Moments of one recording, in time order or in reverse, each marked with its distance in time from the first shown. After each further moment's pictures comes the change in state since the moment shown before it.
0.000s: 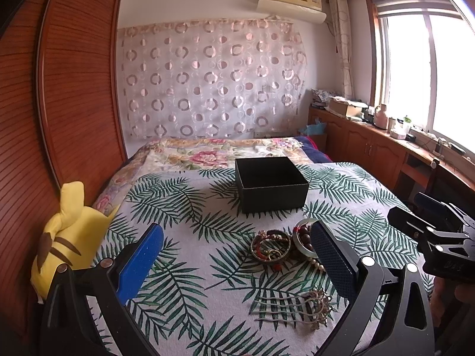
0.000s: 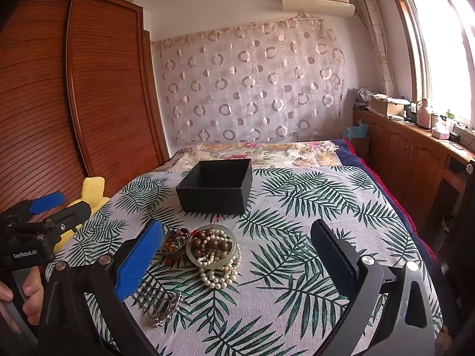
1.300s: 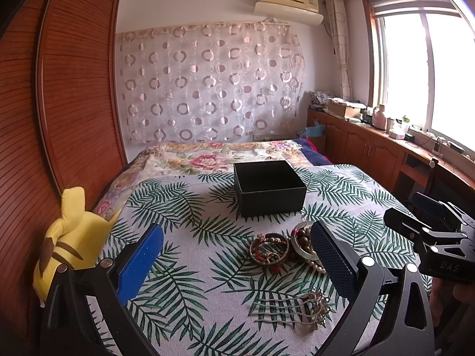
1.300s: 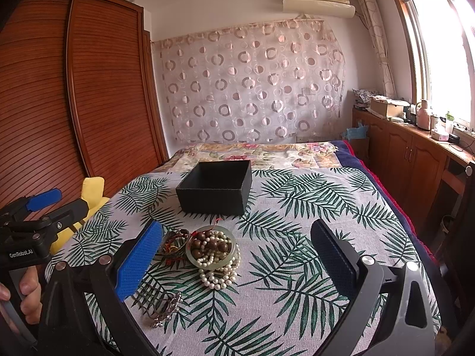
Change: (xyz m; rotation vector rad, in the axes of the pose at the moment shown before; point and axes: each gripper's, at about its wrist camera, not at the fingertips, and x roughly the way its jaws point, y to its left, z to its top) left arm 0.000 0.000 0.000 0.011 -0.012 -0.009; right arm 0.000 0.001 0.000 -0.004 -0.001 -0.001
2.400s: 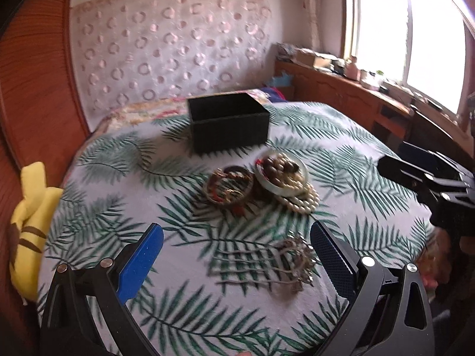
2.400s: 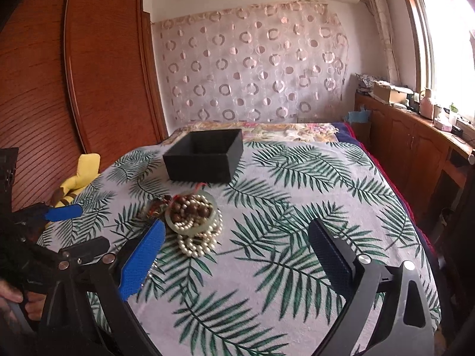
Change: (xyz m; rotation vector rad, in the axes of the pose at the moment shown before) left arm 0.047 -0.028 -0.050 0.101 0.232 -0.172; right arm 0.016 -0.030 -0.029 -0.016 0.106 0.005
